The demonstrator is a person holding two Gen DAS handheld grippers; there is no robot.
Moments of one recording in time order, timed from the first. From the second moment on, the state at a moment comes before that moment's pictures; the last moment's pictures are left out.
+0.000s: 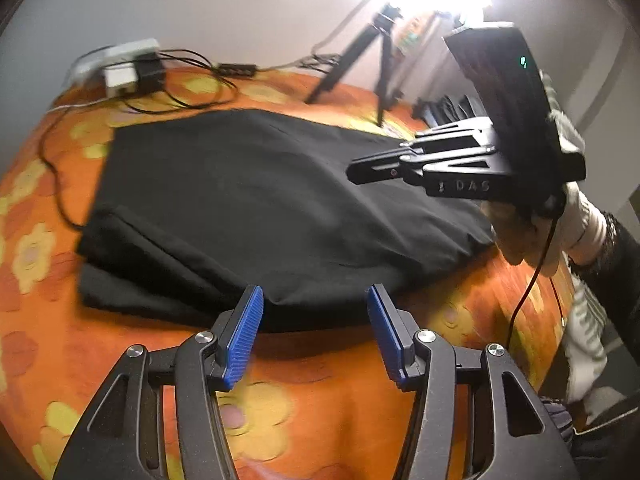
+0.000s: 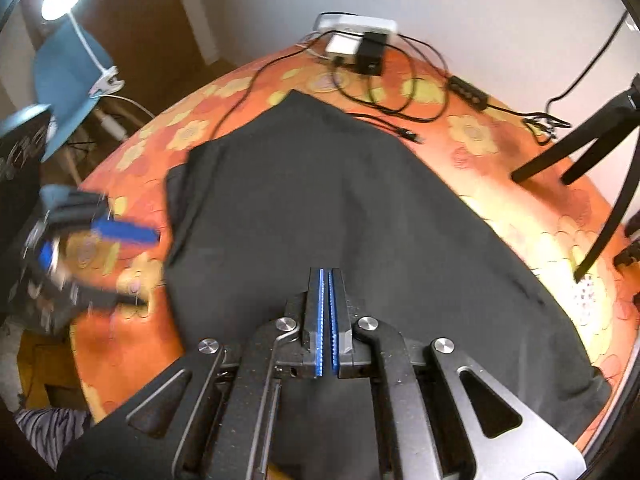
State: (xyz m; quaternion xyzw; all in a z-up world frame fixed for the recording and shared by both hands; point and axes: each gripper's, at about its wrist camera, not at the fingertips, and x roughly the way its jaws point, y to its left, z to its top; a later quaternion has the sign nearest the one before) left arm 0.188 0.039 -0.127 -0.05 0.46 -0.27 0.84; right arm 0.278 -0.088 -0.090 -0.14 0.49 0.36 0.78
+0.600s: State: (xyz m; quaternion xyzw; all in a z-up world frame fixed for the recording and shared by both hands) left arm 0.184 0.162 -0.143 -0.21 0.46 -0.13 0.85; right arm 0.201 -0.054 -0.088 -0.20 0.44 0.44 0.76
